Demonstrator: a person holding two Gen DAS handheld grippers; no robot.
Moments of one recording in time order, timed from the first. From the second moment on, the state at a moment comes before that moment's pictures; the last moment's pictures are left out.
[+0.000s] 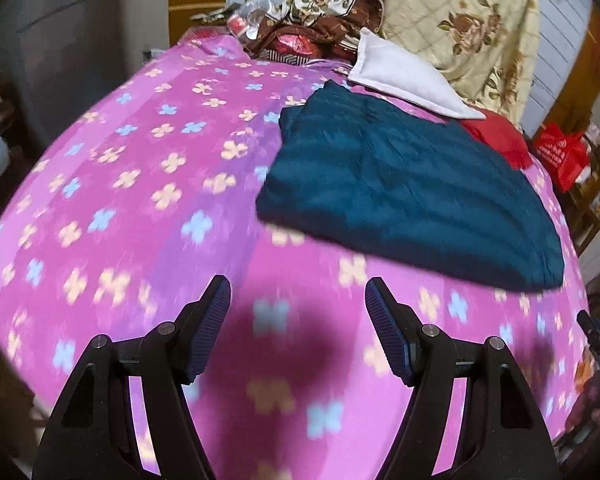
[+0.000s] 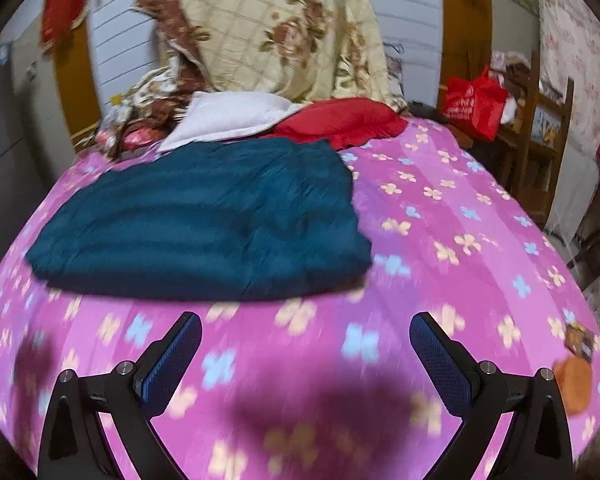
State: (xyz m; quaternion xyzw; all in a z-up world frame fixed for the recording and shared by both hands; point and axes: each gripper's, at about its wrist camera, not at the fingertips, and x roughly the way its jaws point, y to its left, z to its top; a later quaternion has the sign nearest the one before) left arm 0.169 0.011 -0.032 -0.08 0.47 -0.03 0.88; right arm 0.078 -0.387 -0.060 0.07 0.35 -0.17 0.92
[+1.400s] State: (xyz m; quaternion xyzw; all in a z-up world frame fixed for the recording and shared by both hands) left arm 0.424 0.010 -0.088 -0.16 0.51 -0.14 0.83; right arm 0.322 -0.496 -0.100 0.31 0.37 0.05 0.88
